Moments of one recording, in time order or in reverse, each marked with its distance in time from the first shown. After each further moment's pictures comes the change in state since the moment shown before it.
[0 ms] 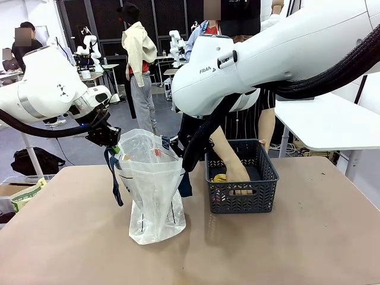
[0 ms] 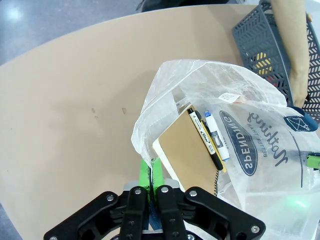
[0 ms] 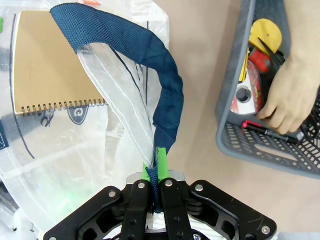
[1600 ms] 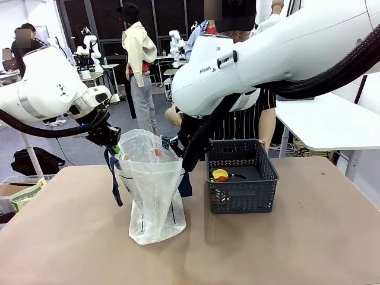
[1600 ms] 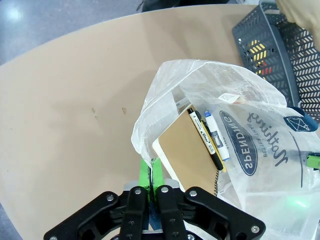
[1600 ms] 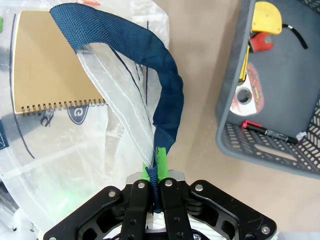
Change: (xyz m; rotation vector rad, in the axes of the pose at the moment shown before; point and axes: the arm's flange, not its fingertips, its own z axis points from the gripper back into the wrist) left arm 0.000 0.000 0.000 0.000 0.000 0.000; right arm 0.000 0.000 0.000 0.000 0.000 0.000
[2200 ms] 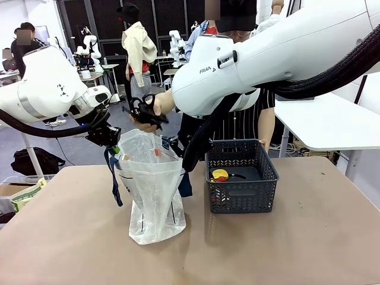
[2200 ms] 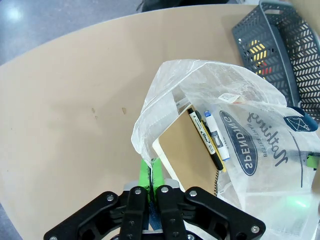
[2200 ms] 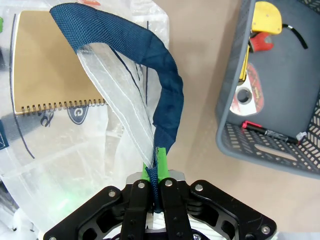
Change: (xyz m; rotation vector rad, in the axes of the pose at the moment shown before) left arm 0.000 0.000 0.000 0.000 0.000 0.000; right arm 0.000 0.000 0.000 0.000 0.000 0.000
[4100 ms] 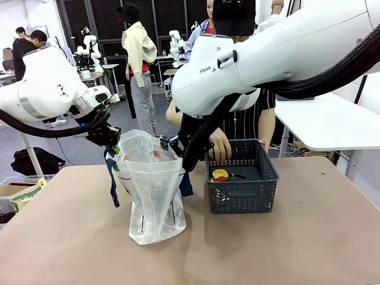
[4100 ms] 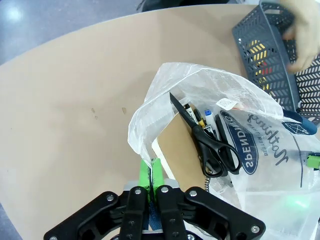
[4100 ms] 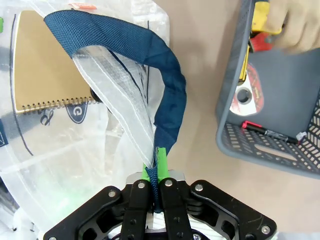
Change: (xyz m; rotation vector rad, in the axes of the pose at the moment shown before) left arm 0.000 0.000 0.000 0.000 0.000 0.000; right arm 0.000 0.000 0.000 0.000 0.000 0.000
